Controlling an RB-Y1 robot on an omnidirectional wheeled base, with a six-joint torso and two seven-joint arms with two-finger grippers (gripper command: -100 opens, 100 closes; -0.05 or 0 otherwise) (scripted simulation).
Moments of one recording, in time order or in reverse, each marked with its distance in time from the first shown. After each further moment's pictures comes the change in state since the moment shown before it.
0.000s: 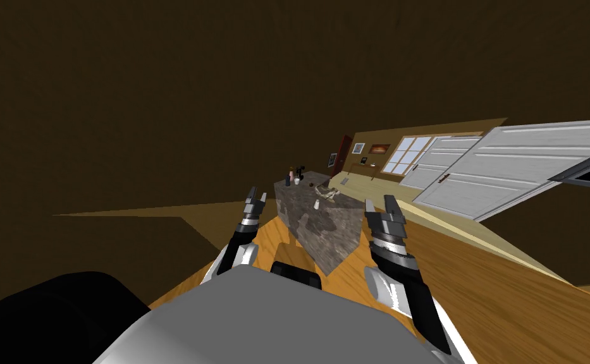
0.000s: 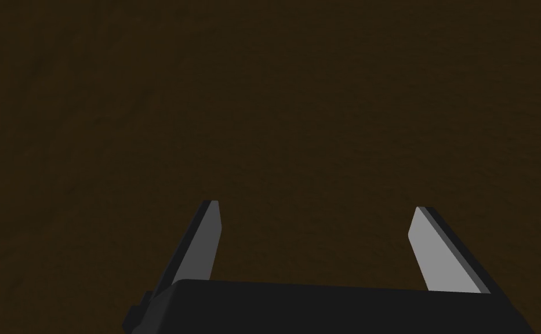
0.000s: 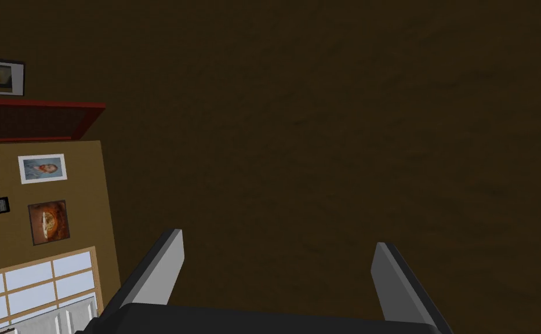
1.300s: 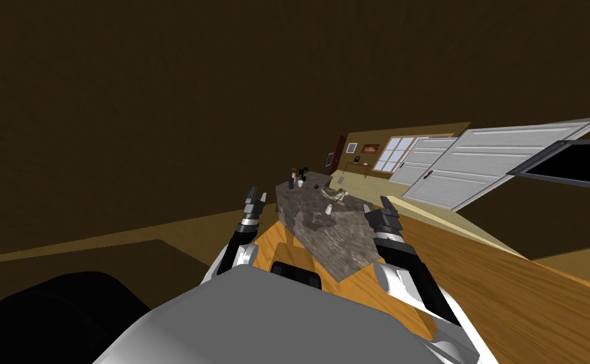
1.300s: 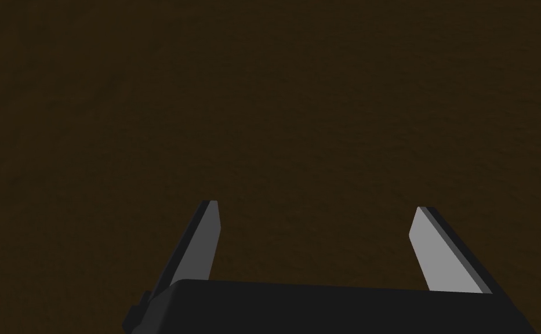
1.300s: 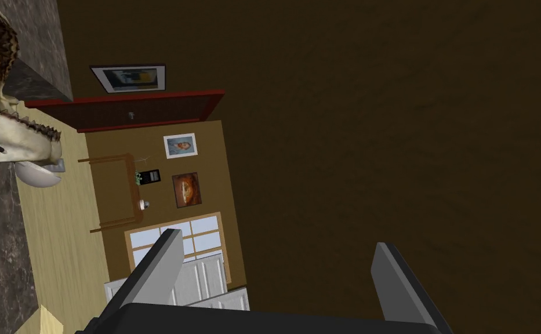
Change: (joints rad) left arm 0.000 0.000 0.000 0.000 0.000 0.000 0.000; right arm -0.076 -0.079 -0.106 0.055 -0.091 0.354 -0.215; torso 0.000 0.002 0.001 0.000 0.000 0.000
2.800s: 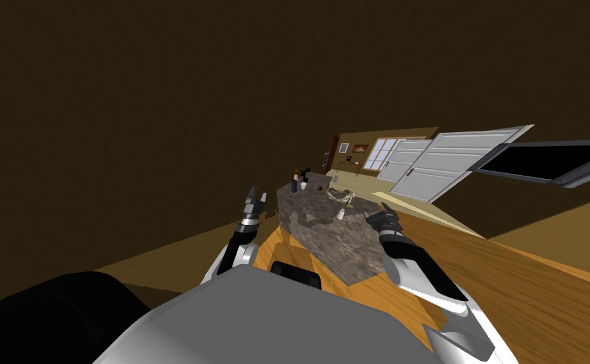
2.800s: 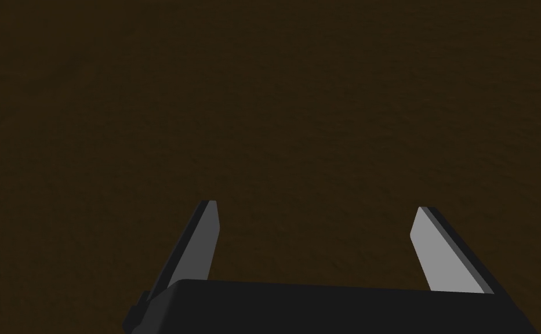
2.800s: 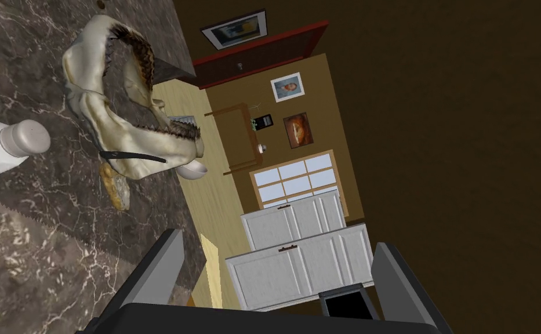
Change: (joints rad) left arm 0.000 0.000 0.000 0.000 0.000 0.000 0.000; right arm -0.076 -0.057 -0.105 0.054 -0.106 0.389 -0.229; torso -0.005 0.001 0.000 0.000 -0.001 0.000
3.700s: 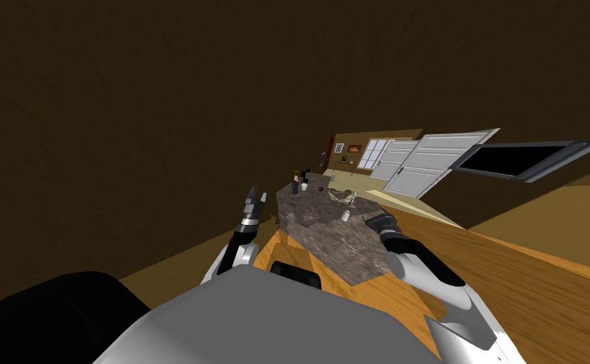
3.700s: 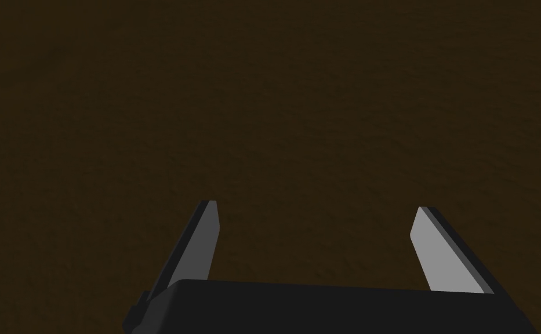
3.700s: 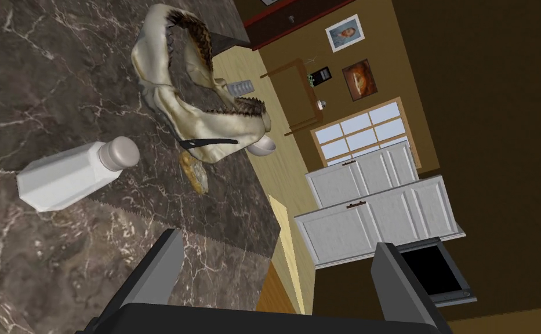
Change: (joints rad) left arm 0.000 0.000 0.000 0.000 0.000 0.000 0.000; right arm -0.054 -0.026 -0.045 0.039 -0.061 0.233 -0.120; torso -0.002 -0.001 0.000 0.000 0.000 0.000
